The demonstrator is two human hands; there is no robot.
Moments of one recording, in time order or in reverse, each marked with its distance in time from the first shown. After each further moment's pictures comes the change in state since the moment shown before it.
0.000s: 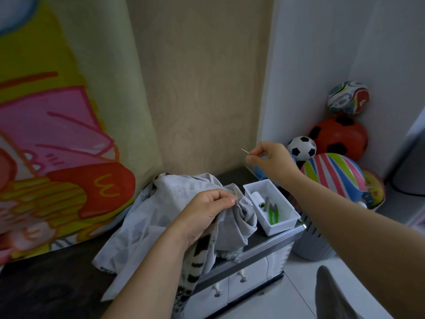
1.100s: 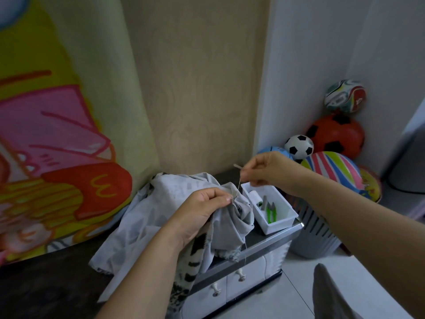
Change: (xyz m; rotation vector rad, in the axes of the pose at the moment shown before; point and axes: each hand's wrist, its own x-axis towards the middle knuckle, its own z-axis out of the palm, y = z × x) left_hand -0.004 0.006 -0.001 -0.041 -0.002 0.007; right_hand -0.024 -0.013 -0.022 0.273 -0.443 0.125
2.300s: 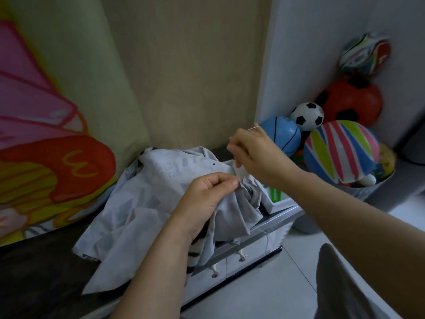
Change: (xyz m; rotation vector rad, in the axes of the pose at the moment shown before) left_hand 0.021 -0.040 0.008 -0.073 0.035 0.024; right_hand 0.033 0.044 0.043 -0.617 0.264 -0.501
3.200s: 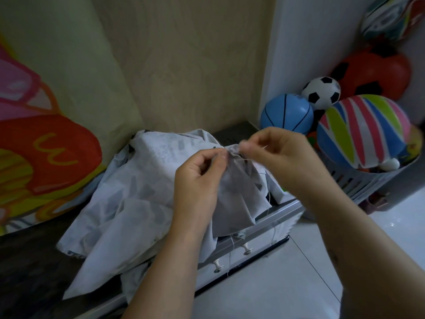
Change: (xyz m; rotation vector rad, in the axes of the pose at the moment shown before) left_hand 0.015 -0.021 0.006 0.124 0.404 0.284; right_hand -0.037 -0.008 0.009 0.558 0.081 0.444
